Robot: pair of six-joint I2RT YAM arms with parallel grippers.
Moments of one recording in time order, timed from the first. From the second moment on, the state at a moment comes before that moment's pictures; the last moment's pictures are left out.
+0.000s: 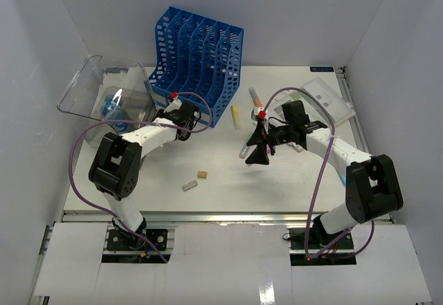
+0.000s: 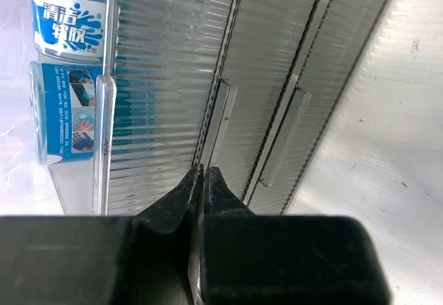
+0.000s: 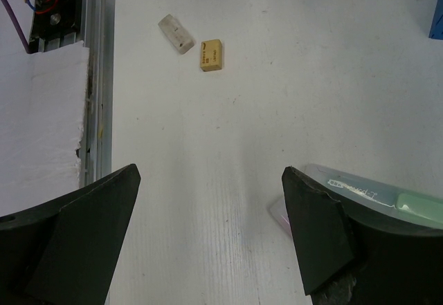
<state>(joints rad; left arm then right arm) -0.47 1.77 1.17 -0.57 -1.10 -0.05 0.37 1.49 0.94 -0.34 -1.07 -0.54</state>
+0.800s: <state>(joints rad) -0.67 1.77 1.26 -0.83 -0.96 -0.36 0.37 1.49 0.94 -0.35 -1.08 -0.56</state>
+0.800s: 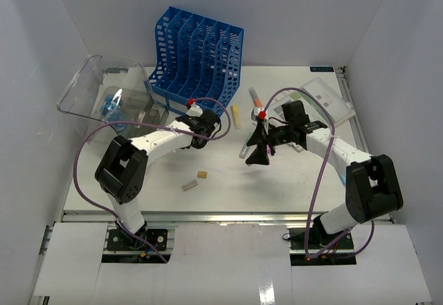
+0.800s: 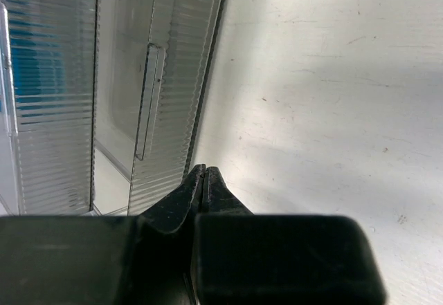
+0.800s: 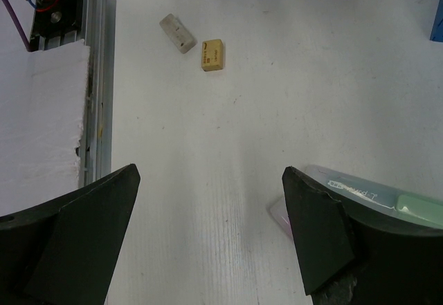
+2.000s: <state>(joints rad) -0.35 1.62 1.22 -0.75 -0.47 -0.22 0.37 1.49 0.94 -0.36 -1.07 -0.57</state>
